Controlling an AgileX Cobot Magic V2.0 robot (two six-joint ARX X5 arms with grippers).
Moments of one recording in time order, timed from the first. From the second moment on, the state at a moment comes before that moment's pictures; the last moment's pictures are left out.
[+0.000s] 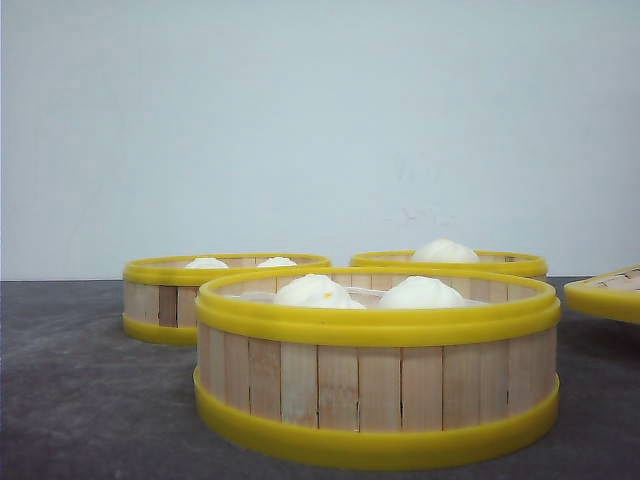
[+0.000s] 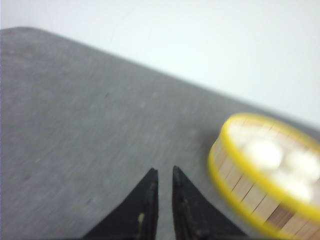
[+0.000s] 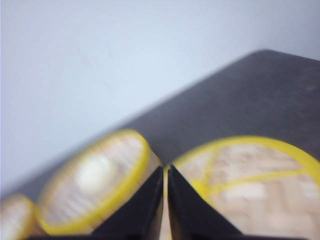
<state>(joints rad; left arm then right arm) -0.07 0.00 0.05 -0.09 -0.12 -0.35 -0.03 0.01 0.05 -0.01 0.03 0.61</state>
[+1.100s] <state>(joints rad) -0.15 1.23 0.97 -0.20 0.09 -0.25 0.04 0.71 0.87 -0.37 -0.13 0.22</state>
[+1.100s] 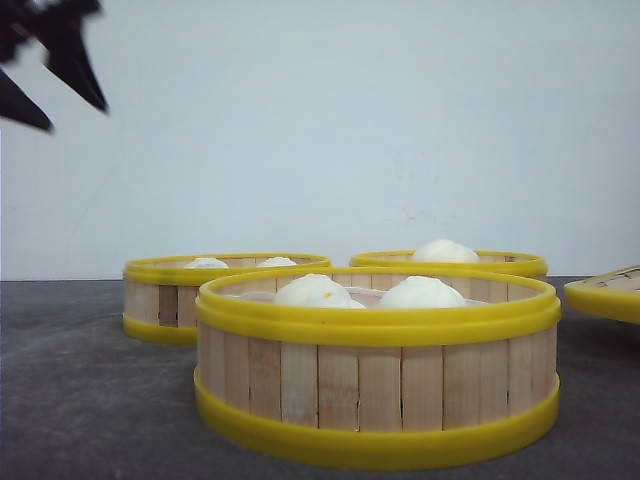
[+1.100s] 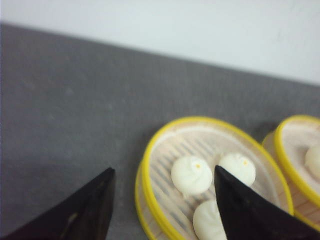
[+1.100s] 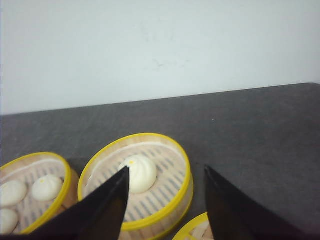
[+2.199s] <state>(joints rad) -0.20 1.80 1.29 -0.40 0.03 -0.25 0.05 0.72 0.87 -0.41 -0.13 0.21</state>
